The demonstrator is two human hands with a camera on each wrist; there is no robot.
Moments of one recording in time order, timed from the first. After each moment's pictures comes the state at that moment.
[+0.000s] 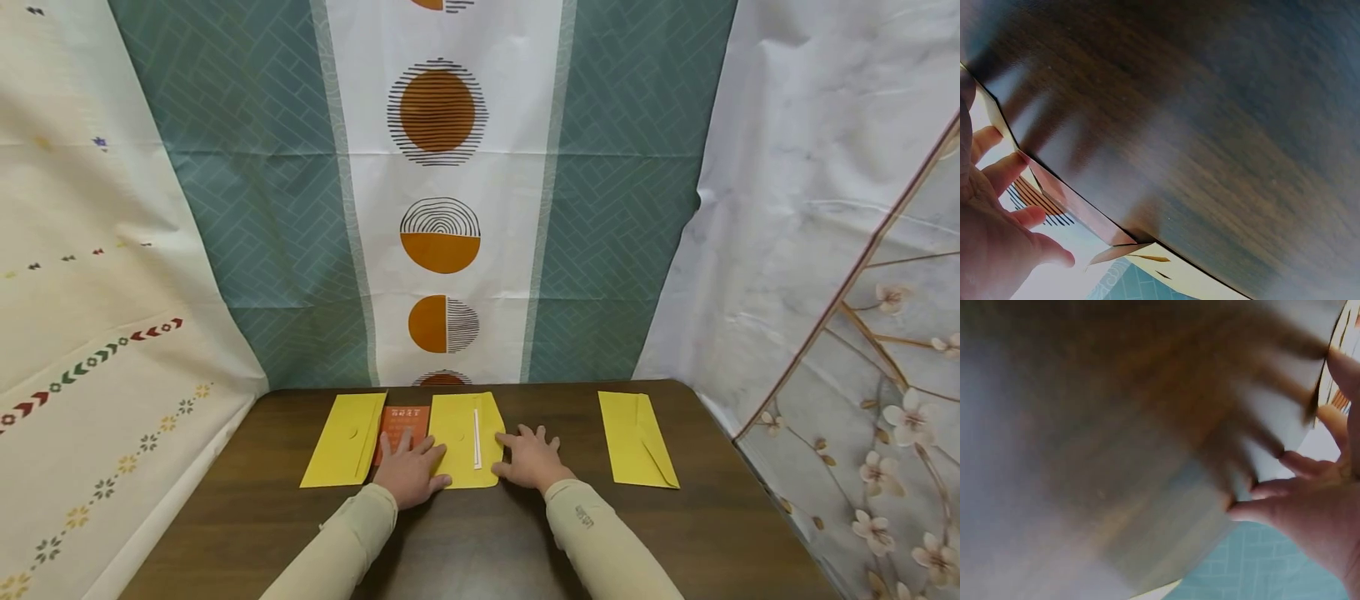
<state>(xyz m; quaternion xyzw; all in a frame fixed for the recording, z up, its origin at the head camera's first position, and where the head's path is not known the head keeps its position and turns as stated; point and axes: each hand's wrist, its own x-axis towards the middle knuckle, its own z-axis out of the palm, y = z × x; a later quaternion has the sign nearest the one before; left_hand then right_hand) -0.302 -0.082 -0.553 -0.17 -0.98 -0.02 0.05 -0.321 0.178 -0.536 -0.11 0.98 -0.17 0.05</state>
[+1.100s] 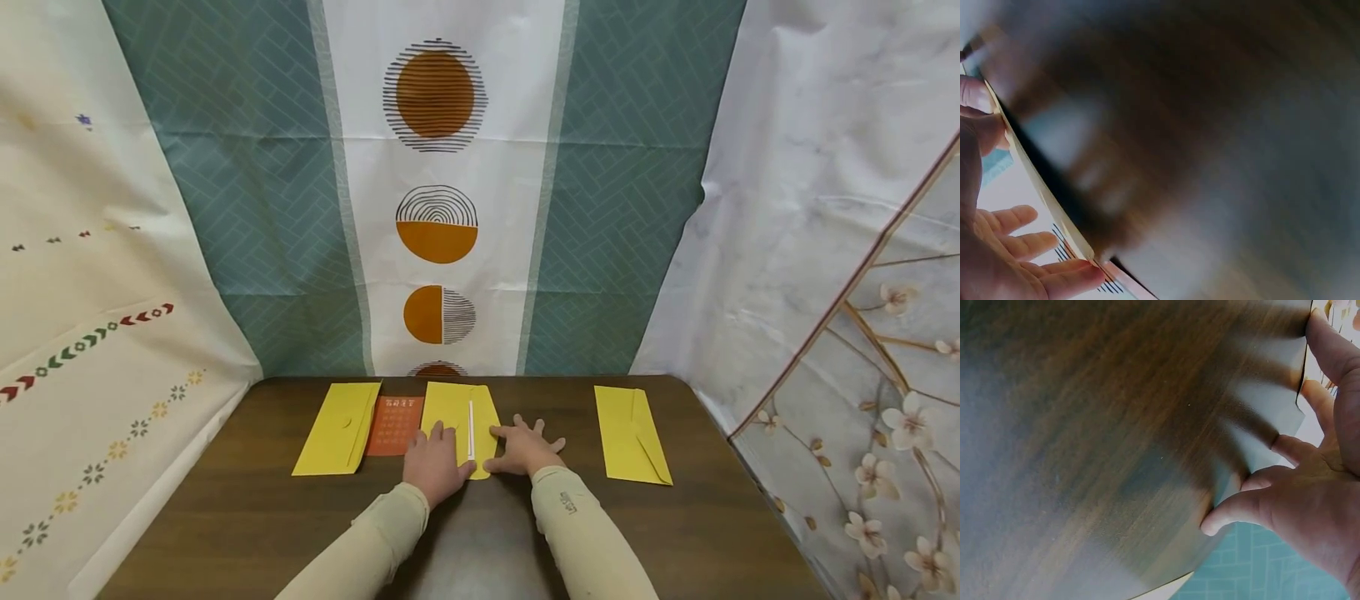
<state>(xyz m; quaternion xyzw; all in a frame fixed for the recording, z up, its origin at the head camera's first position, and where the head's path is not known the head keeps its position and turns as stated) -0.296 -0.012 -0.548 -0.08 -0.99 -0.04 0.09 -0.323 0.176 -0.521 -0.05 0.97 -0.20 0.13</state>
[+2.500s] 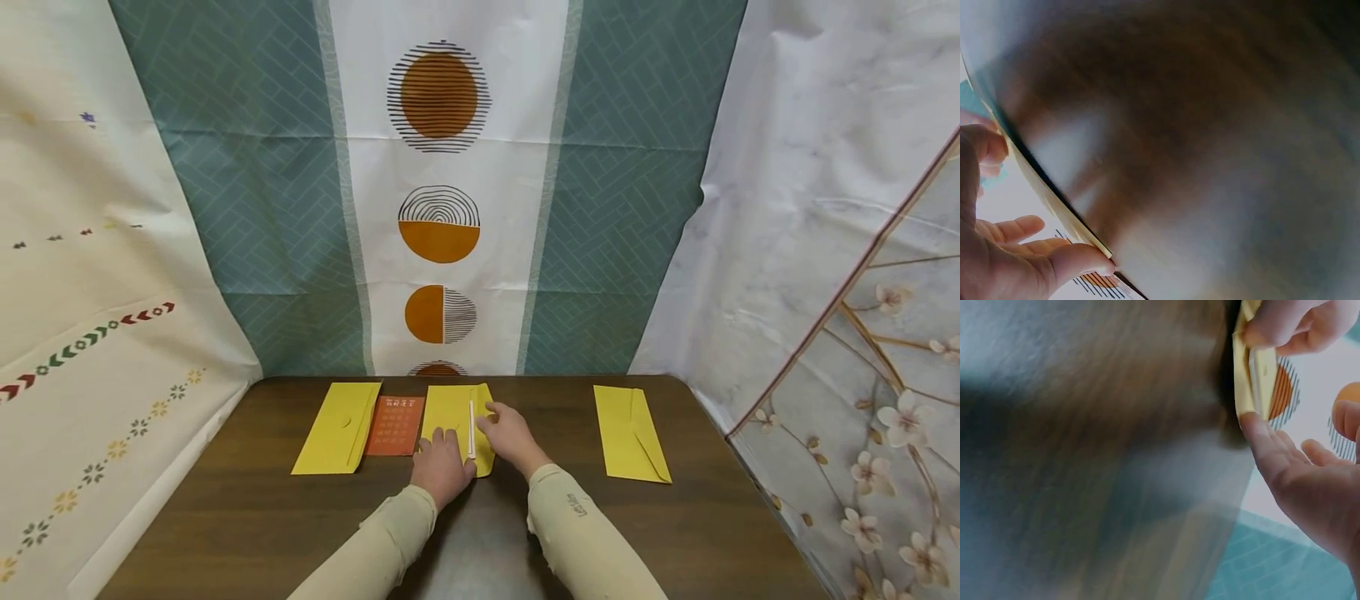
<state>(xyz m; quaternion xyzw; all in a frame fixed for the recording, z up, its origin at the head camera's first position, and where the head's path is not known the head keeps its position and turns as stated) -0.291 -0.001 -0.552 -0.03 -0.98 -0.14 0.11 -0.326 0.148 -0.510 -0.05 0.85 -0.52 0.08</state>
